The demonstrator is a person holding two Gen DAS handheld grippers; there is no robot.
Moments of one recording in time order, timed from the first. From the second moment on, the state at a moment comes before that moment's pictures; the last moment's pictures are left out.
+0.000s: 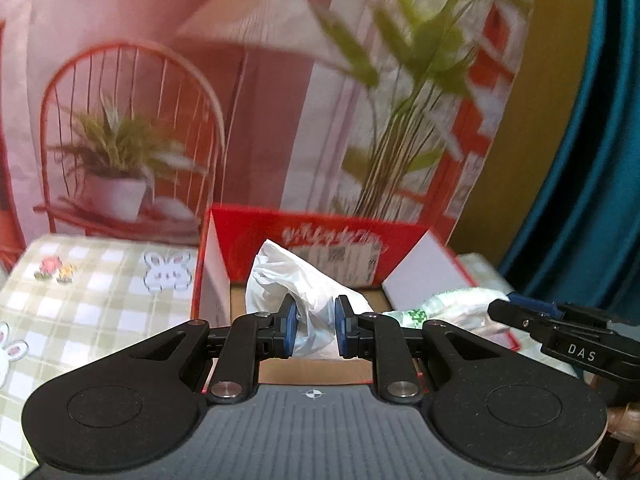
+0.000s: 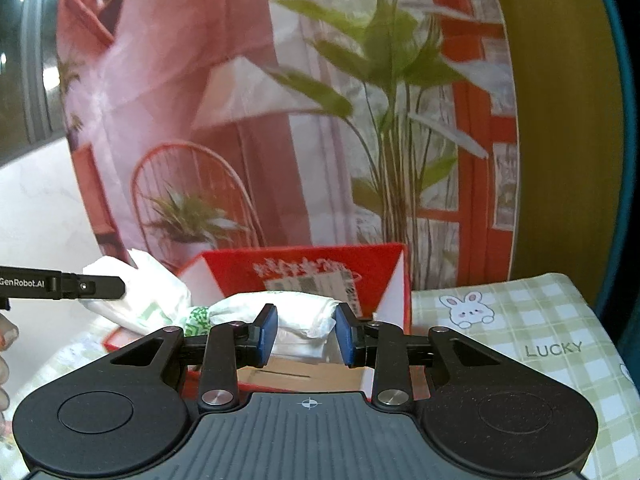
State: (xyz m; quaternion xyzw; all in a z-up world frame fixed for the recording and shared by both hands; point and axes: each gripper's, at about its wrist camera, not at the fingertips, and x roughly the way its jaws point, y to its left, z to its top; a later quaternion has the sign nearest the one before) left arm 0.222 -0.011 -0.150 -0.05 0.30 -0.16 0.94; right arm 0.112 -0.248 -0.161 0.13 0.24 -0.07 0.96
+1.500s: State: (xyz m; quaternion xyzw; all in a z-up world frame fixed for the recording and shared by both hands) left arm 0.121 0.010 -0.174 -0.04 0.33 -0.12 0.94; right arm 0.032 -0.177 -0.181 0.10 0.26 -0.07 0.96
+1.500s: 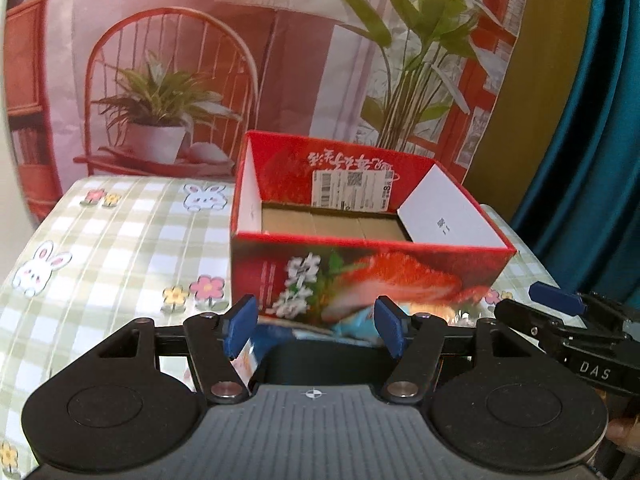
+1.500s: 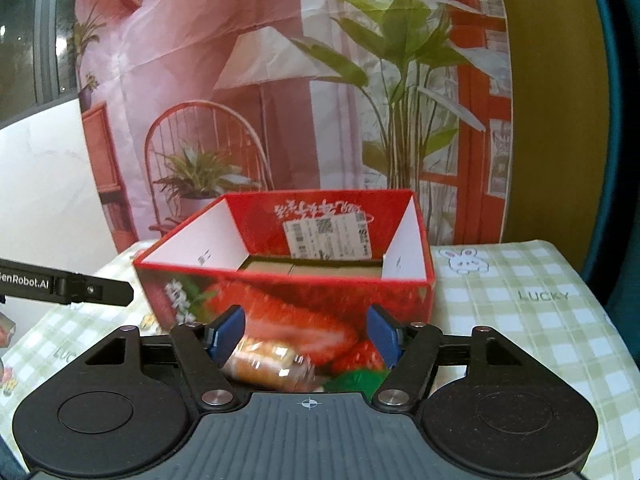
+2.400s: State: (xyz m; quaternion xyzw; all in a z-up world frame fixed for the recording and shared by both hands) left arm 0.090 0.040 -0.197 -0.07 0.31 -0.08 0.95; right arm -0.002 -0.162 -0.219 0.12 0.30 -0.07 0.94
